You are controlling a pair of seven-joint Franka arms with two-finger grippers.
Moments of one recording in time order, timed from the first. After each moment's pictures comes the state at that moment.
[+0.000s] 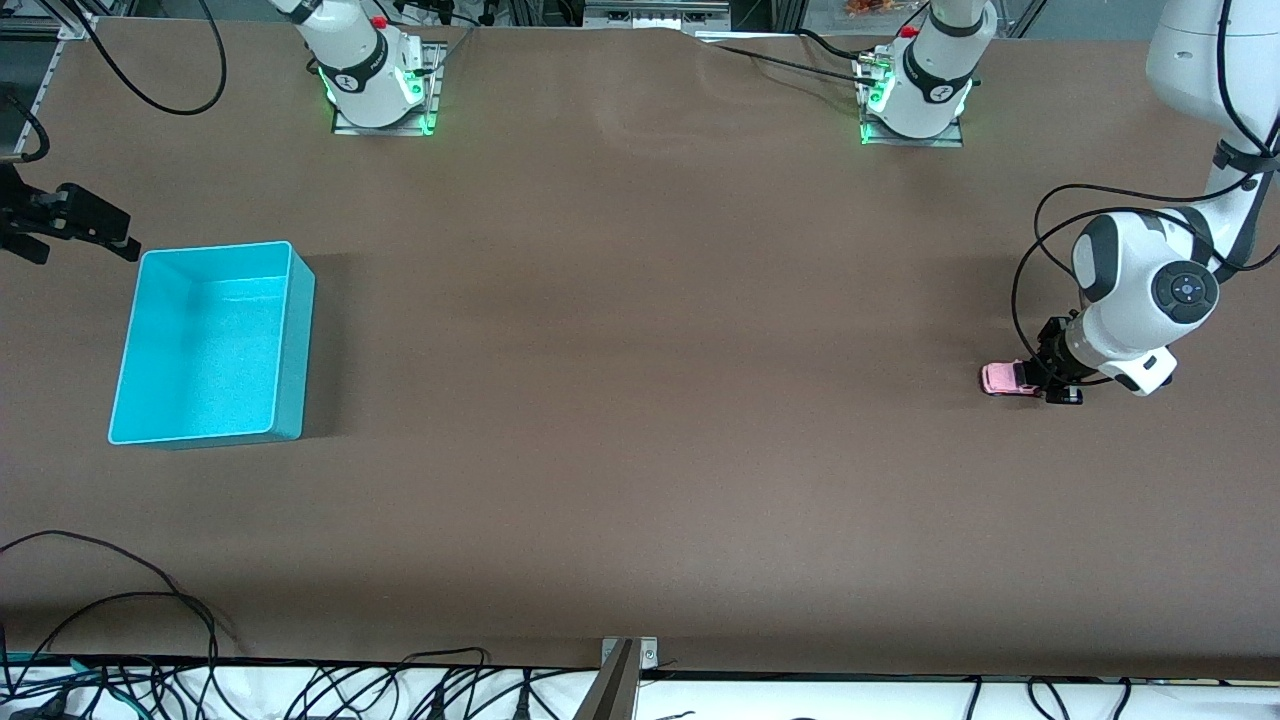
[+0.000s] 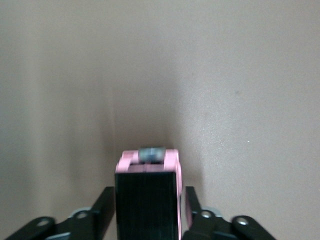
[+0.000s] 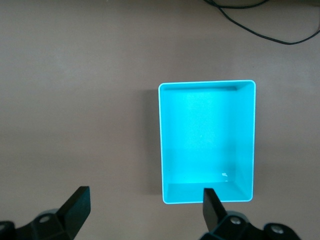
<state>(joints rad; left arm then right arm) 0.24 0.44 -0.03 -2.13 0.20 2.56 -1.48 -0.06 0.05 0.01 -1.53 0.00 1.59 -0.10</state>
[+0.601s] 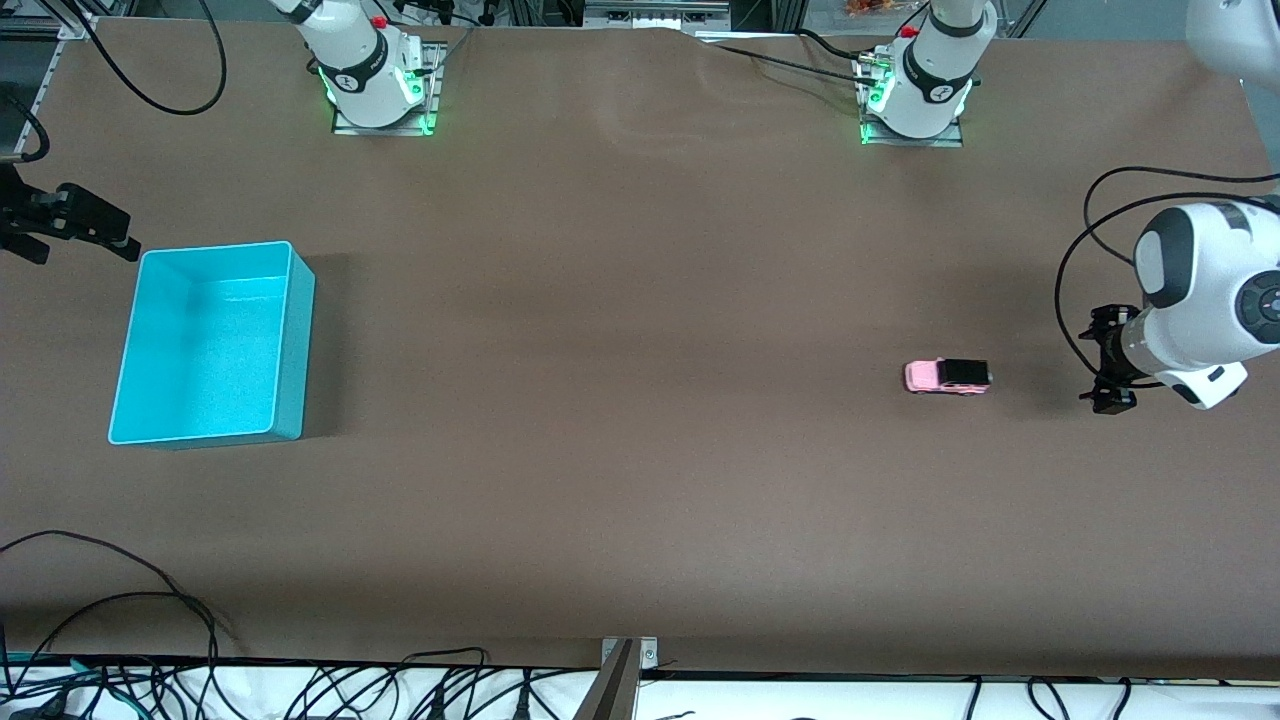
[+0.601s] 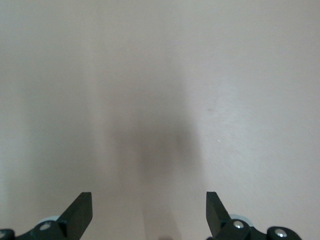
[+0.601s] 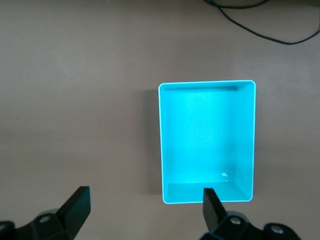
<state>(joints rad) 0.25 0.32 -0.07 -1.89 0.20 2.11 -1.35 -0.06 0.05 0.01 -1.53 0.00 1.59 -0.10</state>
